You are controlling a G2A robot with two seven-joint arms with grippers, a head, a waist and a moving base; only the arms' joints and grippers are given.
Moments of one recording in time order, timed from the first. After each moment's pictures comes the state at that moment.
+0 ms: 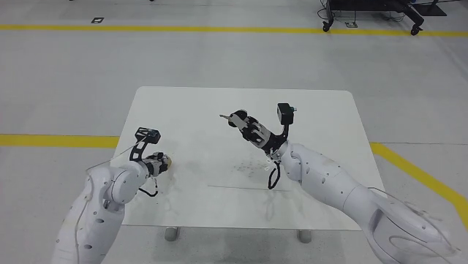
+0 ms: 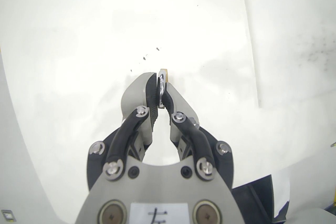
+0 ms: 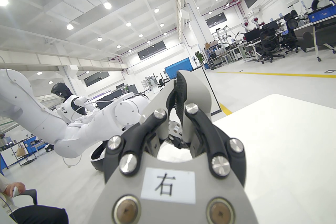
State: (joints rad) left arm 1.40 -1.08 -1.36 -1.69 1.00 -0.04 -0.98; right arm -0.75 -1.25 0.32 -0.90 -0.47 -1.01 -0.81
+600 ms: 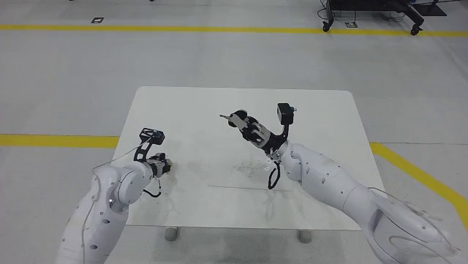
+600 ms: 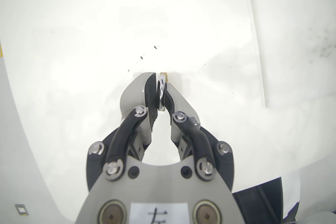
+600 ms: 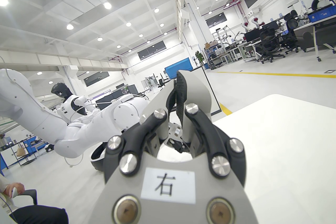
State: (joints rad) left arm 1.40 -1.08 -1.34 -1.70 1.04 -0.02 -0.98; right arm -0.75 -1.25 0.32 -0.90 -0.47 -1.01 -0.81
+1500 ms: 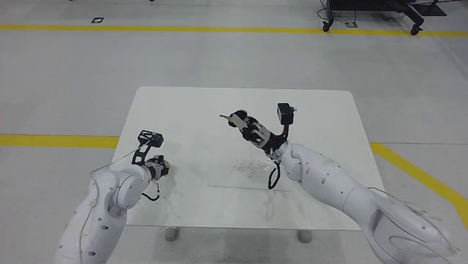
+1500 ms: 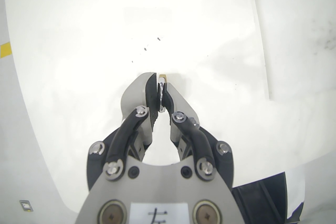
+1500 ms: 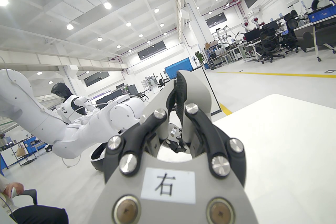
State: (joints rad) left arm 1.43 -1.08 -1.34 -1.74 1.07 -0.02 -0.99; right arm -0.75 -1.25 0.32 -0.90 -0.47 -1.01 -0.81
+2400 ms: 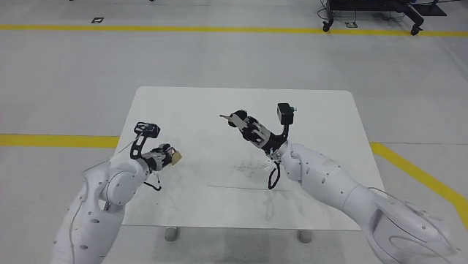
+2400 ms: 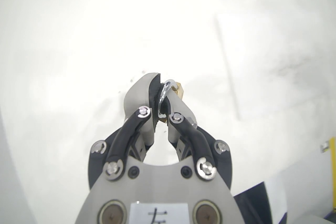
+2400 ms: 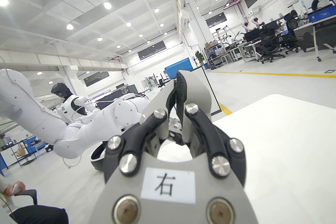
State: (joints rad) left arm 1.43 -1.09 -1.43 -1.69 0.76 -0.14 -0.76; right arm -0.75 -1.25 0.32 -0.90 -0.47 -1.01 -0.81
